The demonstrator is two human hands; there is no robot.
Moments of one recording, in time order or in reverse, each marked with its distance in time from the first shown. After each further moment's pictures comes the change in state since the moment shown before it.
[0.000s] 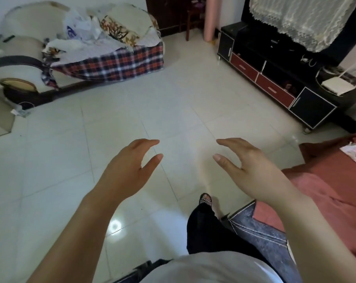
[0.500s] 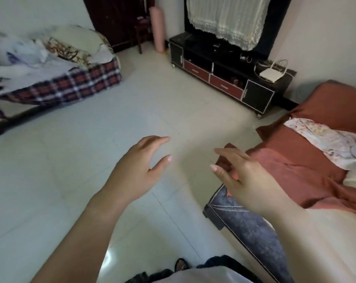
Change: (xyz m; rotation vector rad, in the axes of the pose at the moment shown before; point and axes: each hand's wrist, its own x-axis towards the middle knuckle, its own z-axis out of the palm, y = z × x) left_hand -0.038 0.068 0.020 -0.071 -0.037 0.341; right_hand -0.126 -0.010 -0.013 -0.052 0.164 0.185
